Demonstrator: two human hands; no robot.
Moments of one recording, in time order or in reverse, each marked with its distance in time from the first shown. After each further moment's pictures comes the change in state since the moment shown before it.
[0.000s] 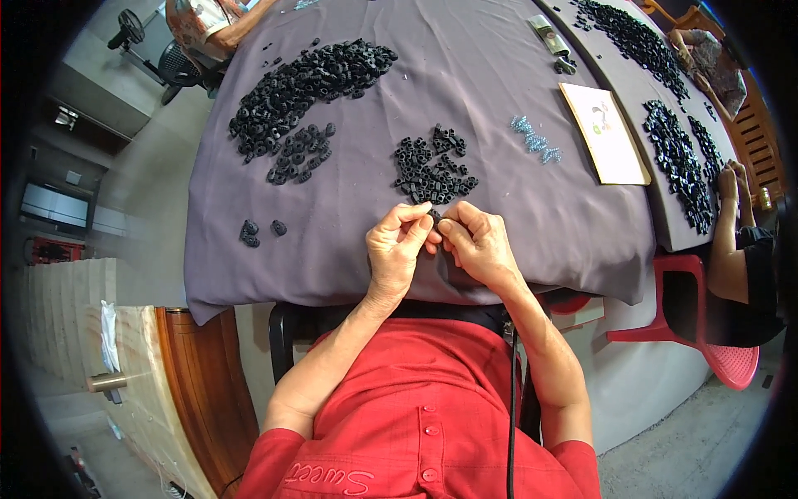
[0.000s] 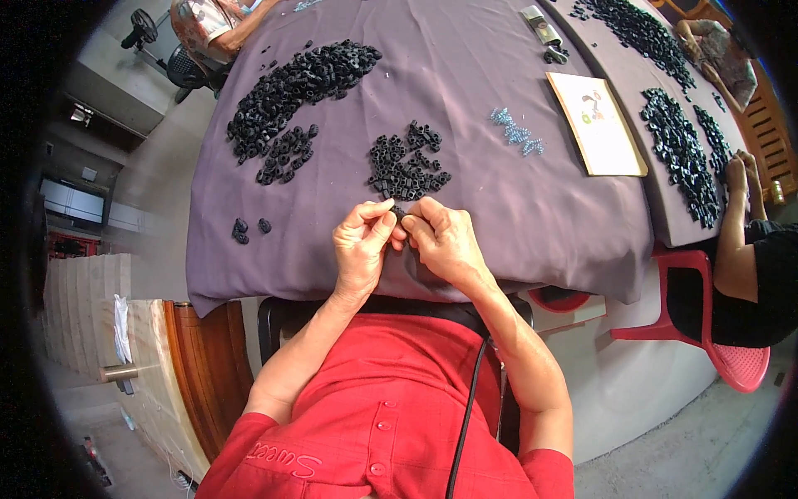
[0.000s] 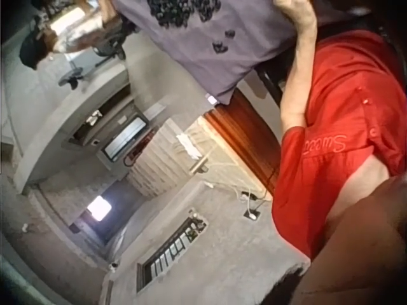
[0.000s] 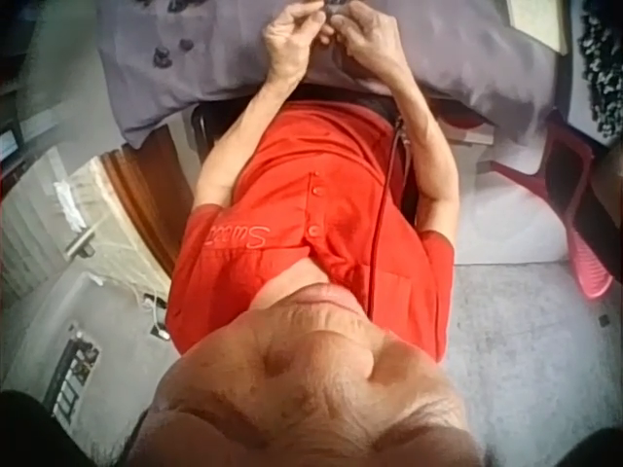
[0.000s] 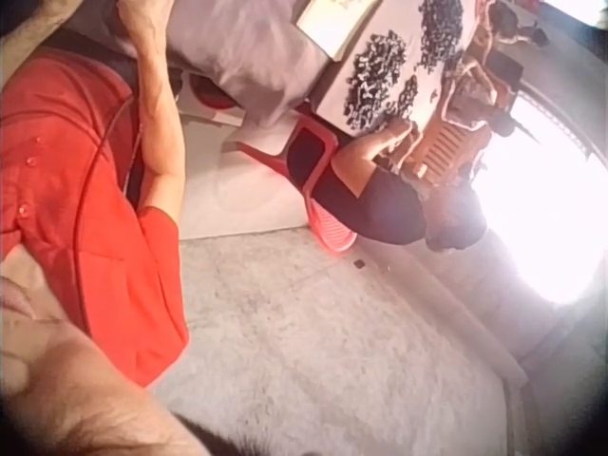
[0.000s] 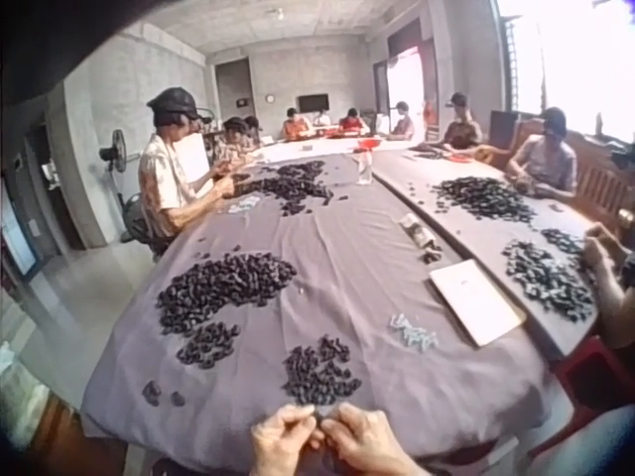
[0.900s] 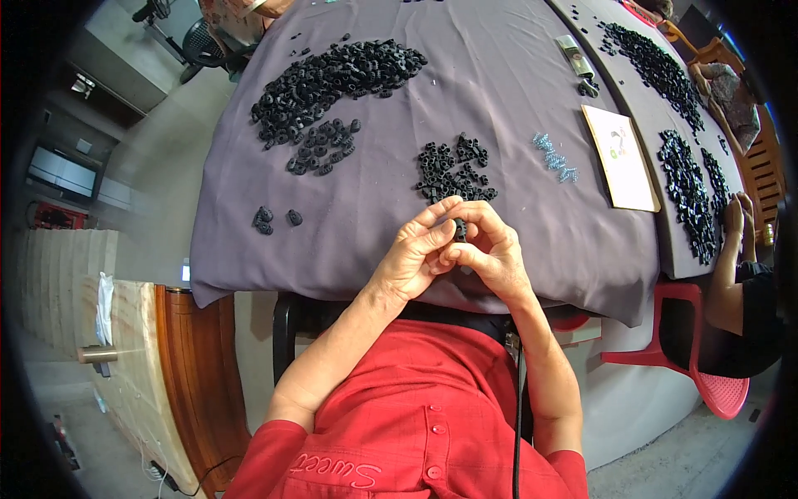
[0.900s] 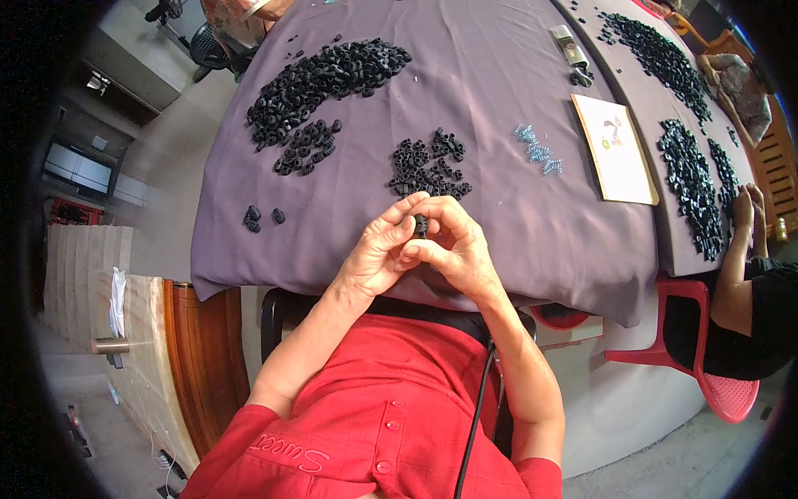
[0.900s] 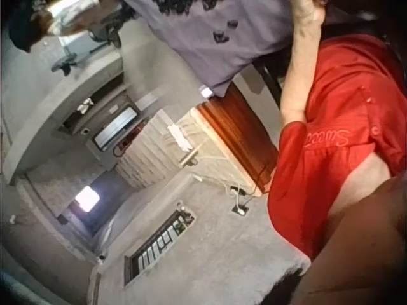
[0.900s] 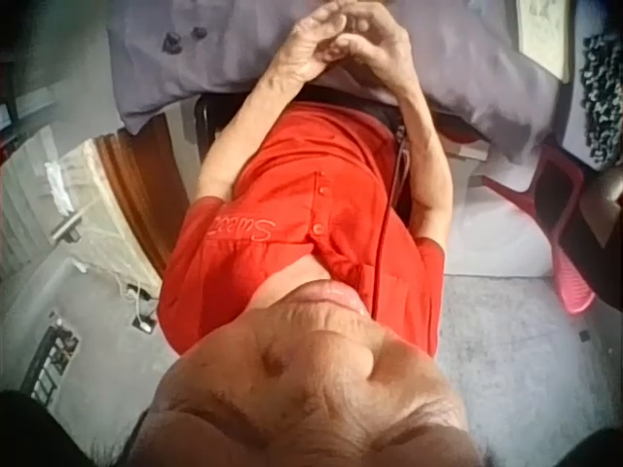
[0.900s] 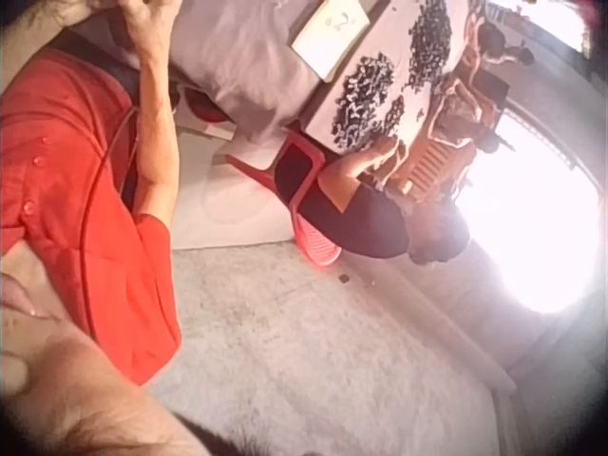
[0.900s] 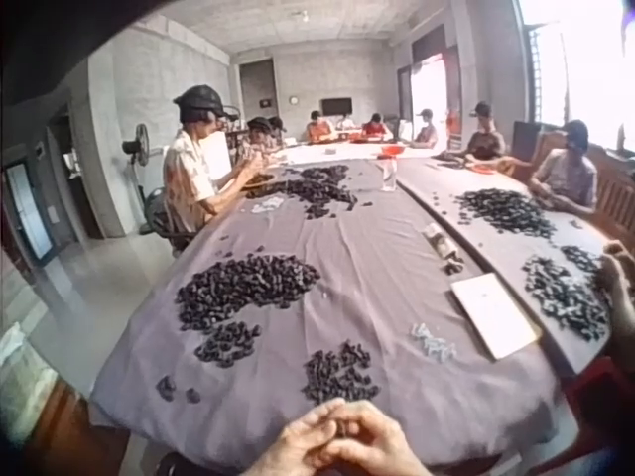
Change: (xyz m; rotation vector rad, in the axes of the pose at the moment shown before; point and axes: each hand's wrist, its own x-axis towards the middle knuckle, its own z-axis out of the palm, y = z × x) left_hand 0.006 0.023 -0.003 -0.551 -0.121 -0.544; right_hand 0.004 0.015 0.004 0.322 -0.103 -0.230
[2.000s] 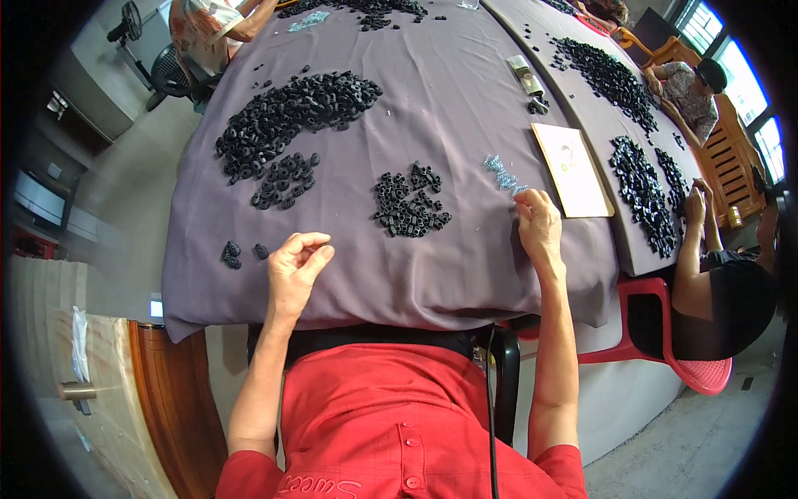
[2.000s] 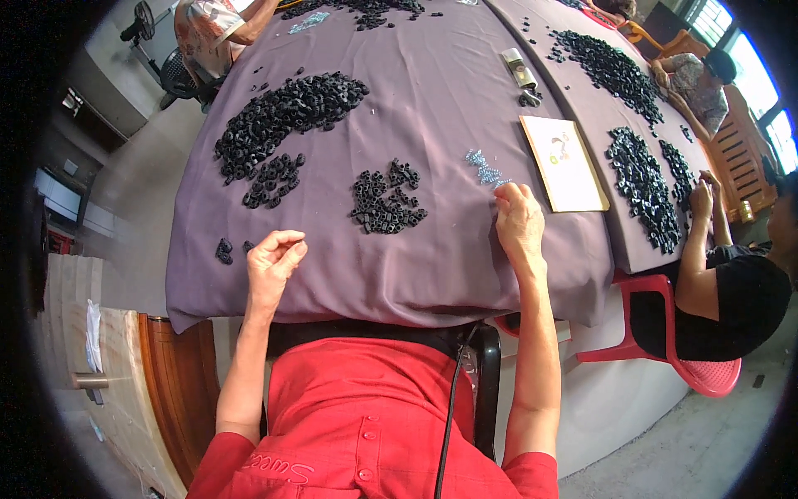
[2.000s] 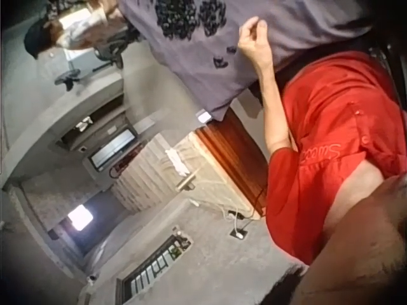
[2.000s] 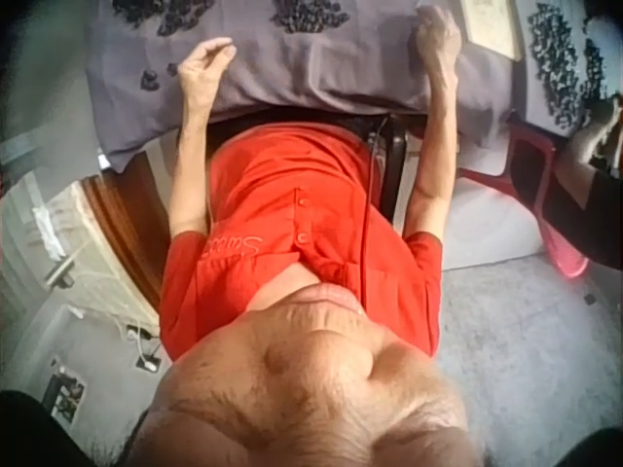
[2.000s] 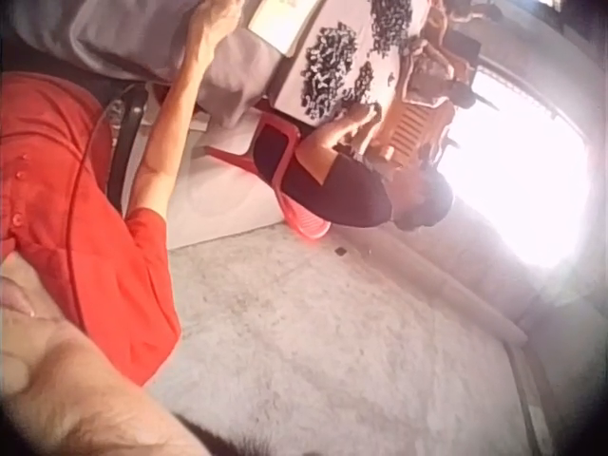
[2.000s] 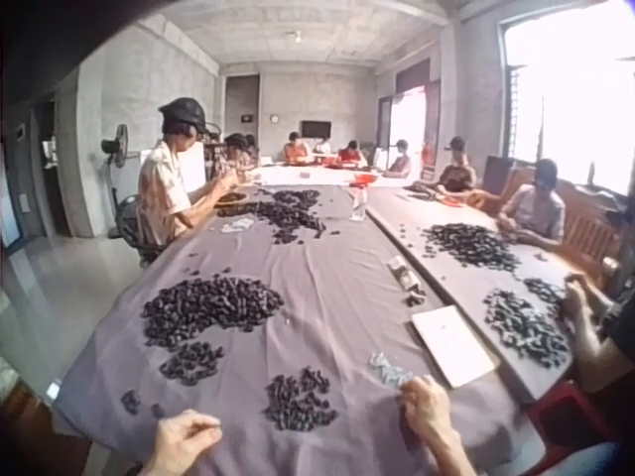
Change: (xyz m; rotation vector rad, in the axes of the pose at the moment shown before) left_hand -0.042 0.073 -0.048 0.997 0.352 0.475; right_hand 0.019 -0.017 -0.129 -1.103 0.443 -0.016
